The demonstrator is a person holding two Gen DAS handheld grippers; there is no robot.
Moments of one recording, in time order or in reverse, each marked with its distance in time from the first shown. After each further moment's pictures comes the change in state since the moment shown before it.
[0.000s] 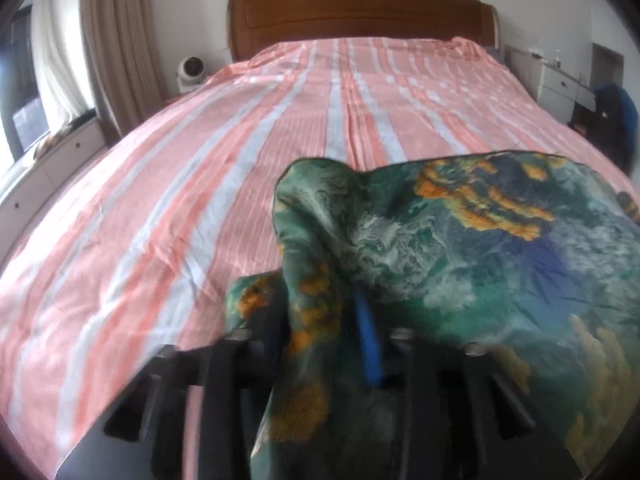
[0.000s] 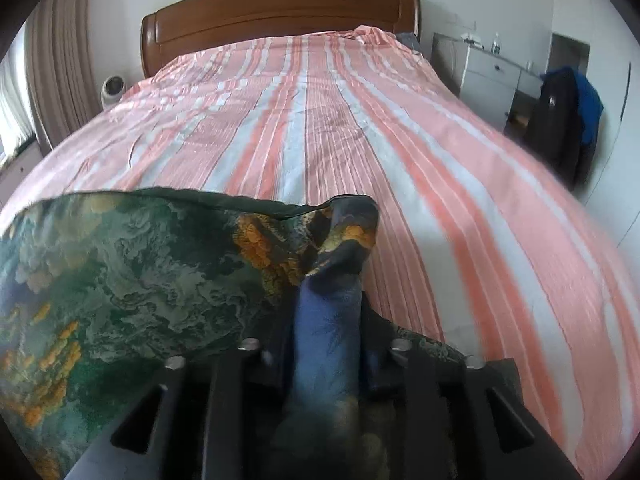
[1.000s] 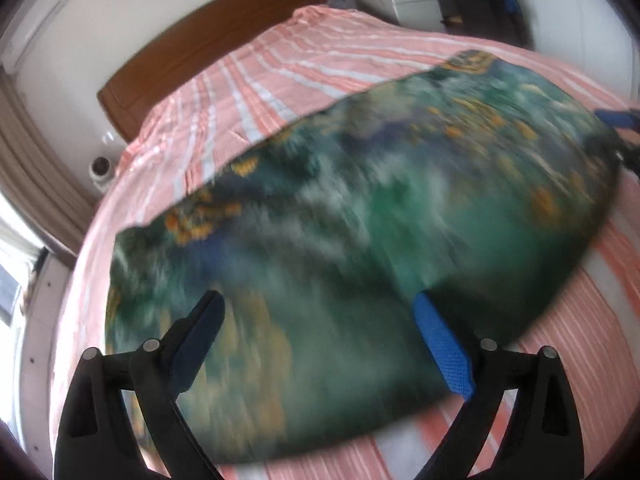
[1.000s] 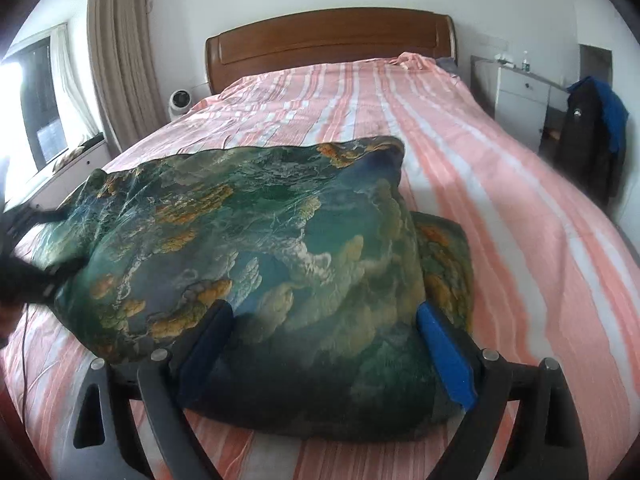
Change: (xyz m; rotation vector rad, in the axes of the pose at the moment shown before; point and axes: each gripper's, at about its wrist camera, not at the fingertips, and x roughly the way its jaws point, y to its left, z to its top) left arm -0.117 -0.196 -0.051 0.515 0.028 -0.107; right arm -0.122 0.008 -0.094 -0.077 -0.106 0.191
